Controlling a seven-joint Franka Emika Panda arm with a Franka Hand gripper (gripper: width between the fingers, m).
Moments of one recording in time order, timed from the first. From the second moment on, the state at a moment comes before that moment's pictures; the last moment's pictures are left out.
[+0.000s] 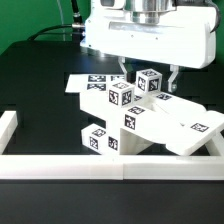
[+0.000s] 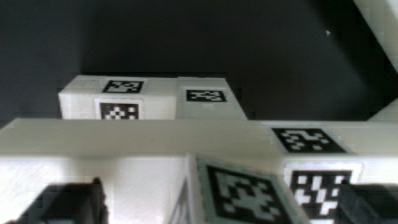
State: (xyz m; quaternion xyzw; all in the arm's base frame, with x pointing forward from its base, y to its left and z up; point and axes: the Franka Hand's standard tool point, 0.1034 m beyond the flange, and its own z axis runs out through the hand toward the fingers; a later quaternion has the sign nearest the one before) arm 0.603 0.029 0.106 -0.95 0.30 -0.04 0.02
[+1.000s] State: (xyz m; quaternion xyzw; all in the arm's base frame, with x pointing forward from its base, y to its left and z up) arm 0.603 0.026 0.106 -1.00 -0.03 -0.04 0.00
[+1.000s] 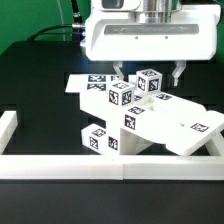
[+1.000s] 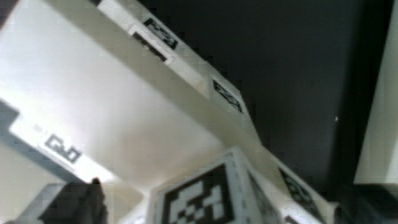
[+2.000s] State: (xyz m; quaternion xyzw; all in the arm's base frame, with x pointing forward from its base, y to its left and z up) arm 0.603 0.024 0.105 -1.00 -0.06 -0.04 -0.01
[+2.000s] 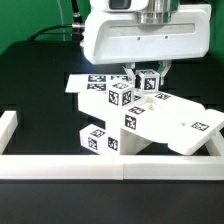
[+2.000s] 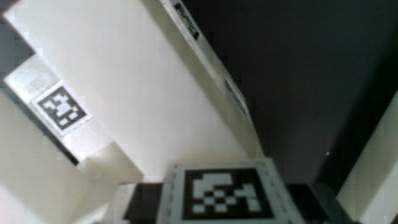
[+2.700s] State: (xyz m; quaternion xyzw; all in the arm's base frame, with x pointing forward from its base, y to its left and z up) arm 0.602 0.025 0.104 -0.98 0.17 -0.04 0.01
